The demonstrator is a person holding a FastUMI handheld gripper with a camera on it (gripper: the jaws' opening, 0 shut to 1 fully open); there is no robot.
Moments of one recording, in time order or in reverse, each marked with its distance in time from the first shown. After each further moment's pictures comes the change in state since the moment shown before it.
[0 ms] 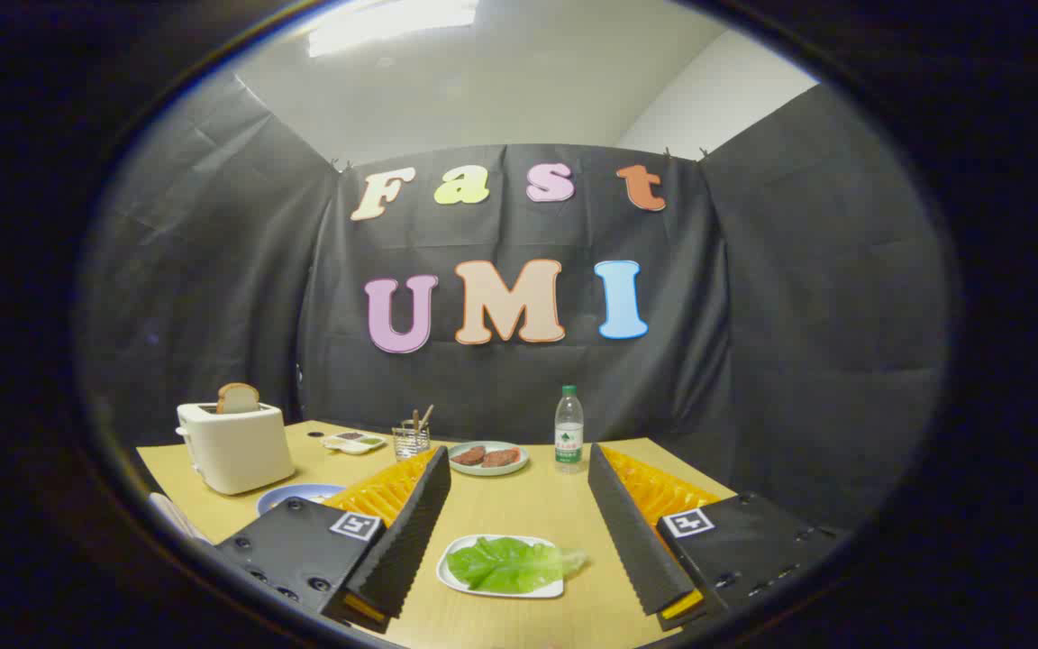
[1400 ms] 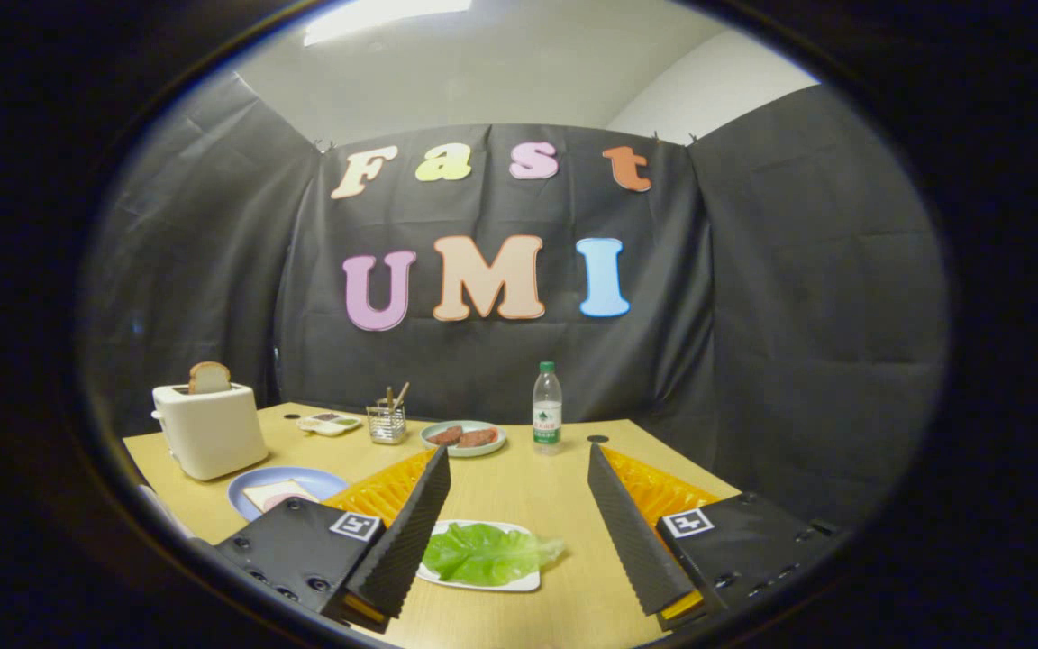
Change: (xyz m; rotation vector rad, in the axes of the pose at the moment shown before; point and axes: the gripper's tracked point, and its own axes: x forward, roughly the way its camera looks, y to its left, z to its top) arm 0.017 -0.015 -0.035 -0.016 0.089 -0.041
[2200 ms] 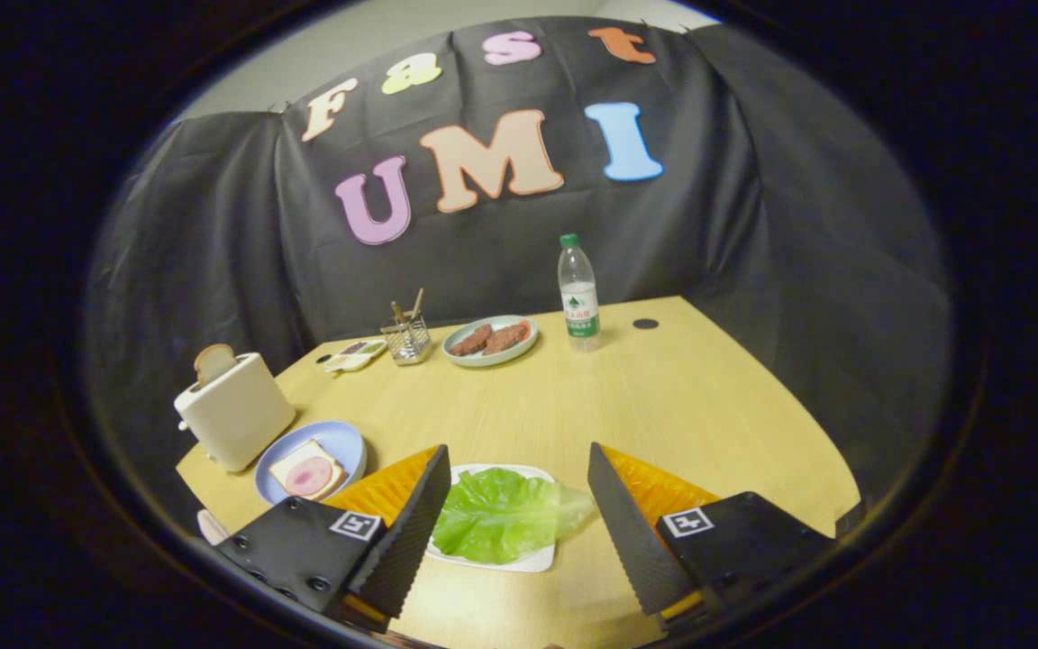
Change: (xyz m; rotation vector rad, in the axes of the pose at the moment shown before) arm 0.072 -0.022 -0.073 0.187 0.482 0.146
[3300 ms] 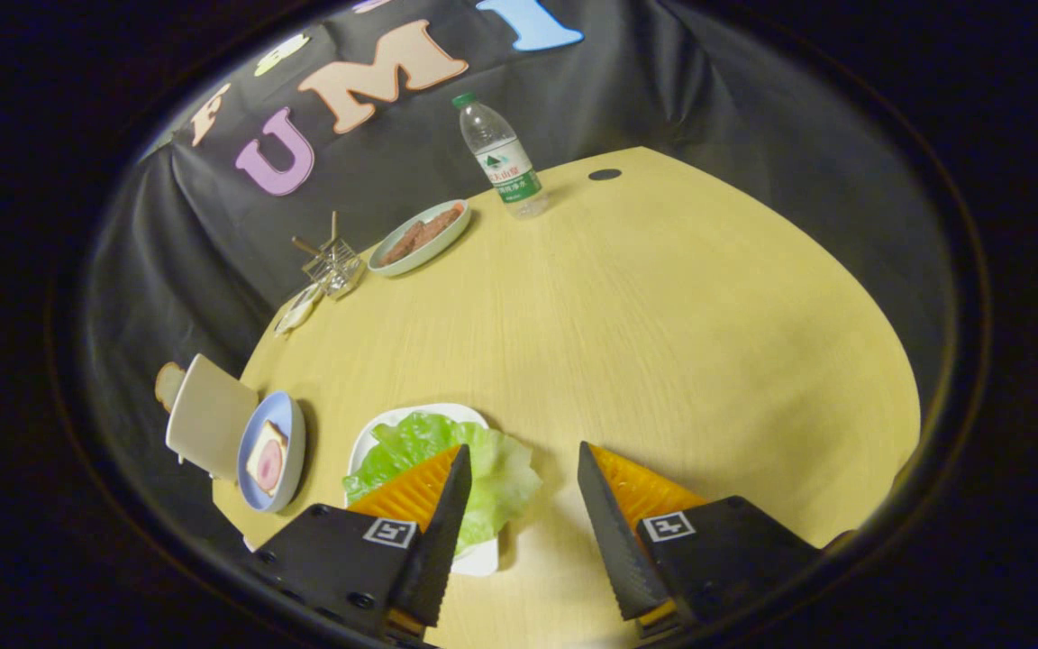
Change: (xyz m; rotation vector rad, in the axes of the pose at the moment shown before) arm 0.068 -0.049 -0.091 0.192 0.390 -0.043
